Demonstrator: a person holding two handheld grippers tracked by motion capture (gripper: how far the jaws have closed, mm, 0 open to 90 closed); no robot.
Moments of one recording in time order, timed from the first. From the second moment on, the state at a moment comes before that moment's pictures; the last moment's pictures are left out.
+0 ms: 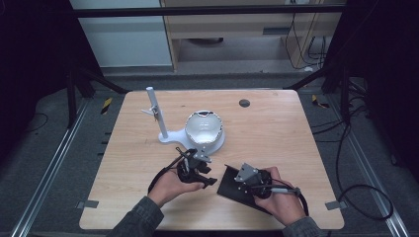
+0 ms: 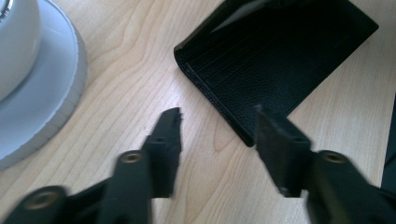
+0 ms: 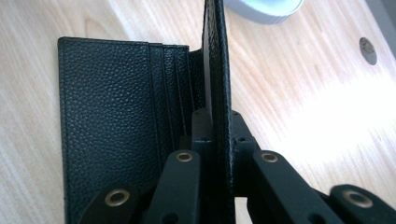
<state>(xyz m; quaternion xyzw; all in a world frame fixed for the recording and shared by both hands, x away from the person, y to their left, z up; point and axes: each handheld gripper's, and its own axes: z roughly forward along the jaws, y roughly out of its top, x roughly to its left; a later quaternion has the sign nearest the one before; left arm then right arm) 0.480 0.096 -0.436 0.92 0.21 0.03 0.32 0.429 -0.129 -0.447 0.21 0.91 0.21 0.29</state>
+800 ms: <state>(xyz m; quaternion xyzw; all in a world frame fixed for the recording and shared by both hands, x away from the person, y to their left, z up) 0.496 0.091 -0.428 0.91 0.21 0.03 0.35 0.436 -0.152 -0.425 0.24 0.86 0.34 0.30</state>
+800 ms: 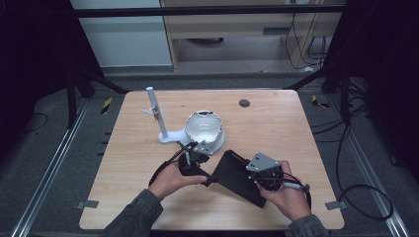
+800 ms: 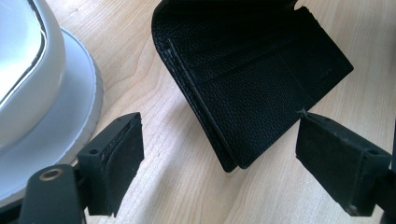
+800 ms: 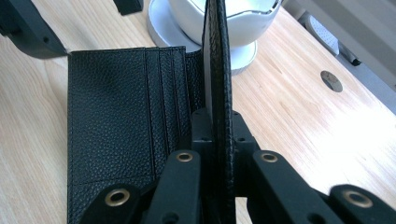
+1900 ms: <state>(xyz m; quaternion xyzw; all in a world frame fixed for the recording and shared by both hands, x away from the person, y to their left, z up) 0.499 0.084 -0.414 0.91 0.20 0.03 0.35 0.433 -0.155 -0.414 0.25 0.83 0.38 0.32</state>
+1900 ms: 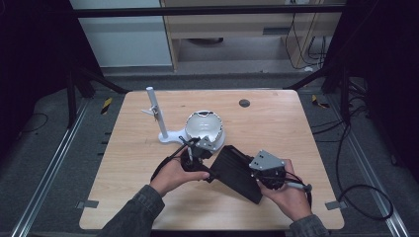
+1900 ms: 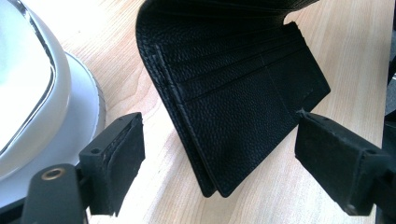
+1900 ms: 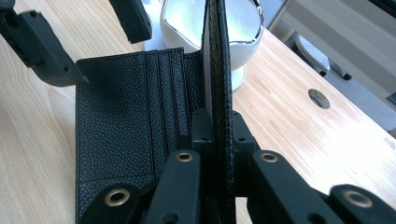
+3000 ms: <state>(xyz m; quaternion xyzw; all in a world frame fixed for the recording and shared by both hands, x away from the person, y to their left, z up) 0.517 0.074 -0.415 0.91 0.22 -0.02 0.36 0.428 -0.157 -0.404 0.24 0.81 0.42 0.33</state>
